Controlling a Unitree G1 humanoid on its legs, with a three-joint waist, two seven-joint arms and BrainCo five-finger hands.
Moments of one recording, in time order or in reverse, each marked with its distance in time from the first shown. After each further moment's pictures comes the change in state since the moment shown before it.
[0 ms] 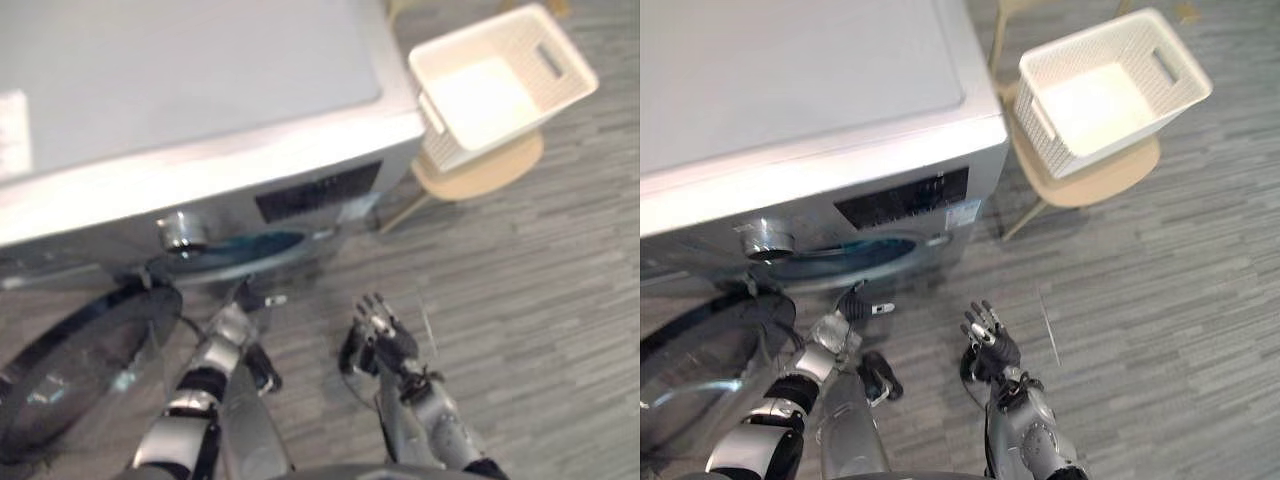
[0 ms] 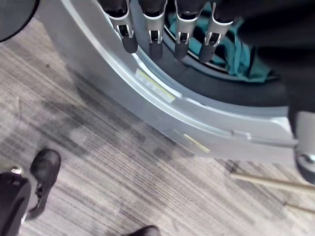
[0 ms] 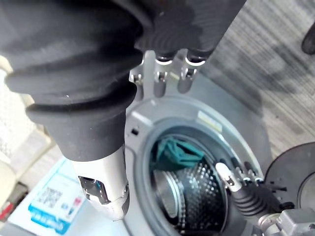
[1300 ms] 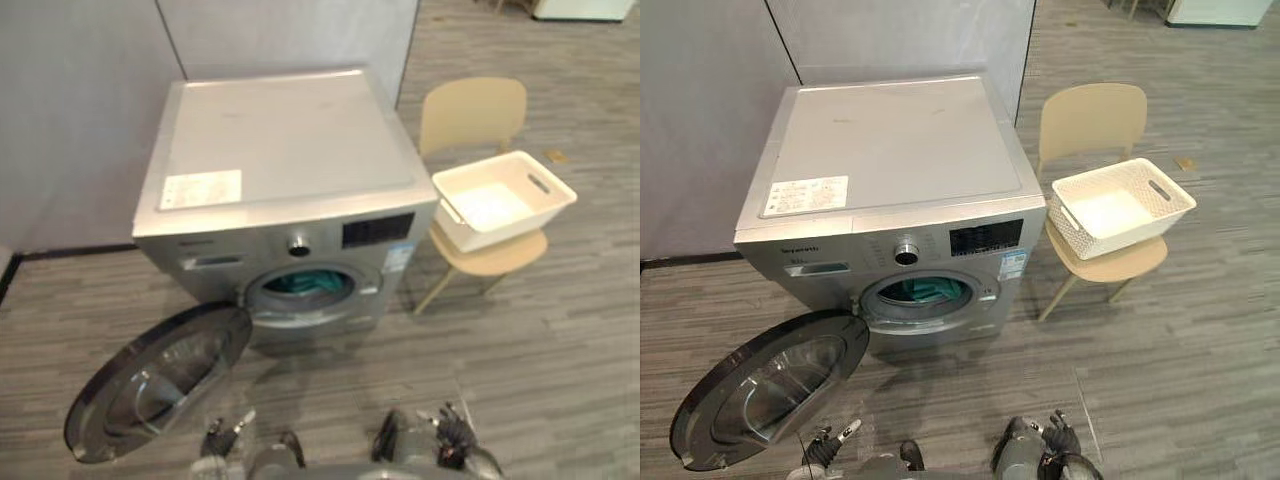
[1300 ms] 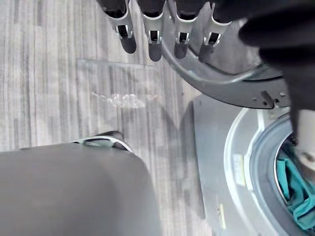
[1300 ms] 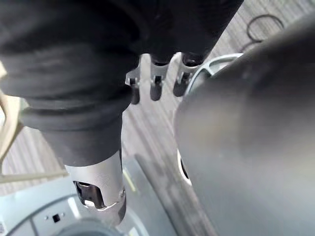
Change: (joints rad) left arm 0.511 -0.066 0.031 0.043 -0.400 -0.090 0.100; right arm 0.059 0.030 -0.386 0.516 -0.644 -0.003 -0.282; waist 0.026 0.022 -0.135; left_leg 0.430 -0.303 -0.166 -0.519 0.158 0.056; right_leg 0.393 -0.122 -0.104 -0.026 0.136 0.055
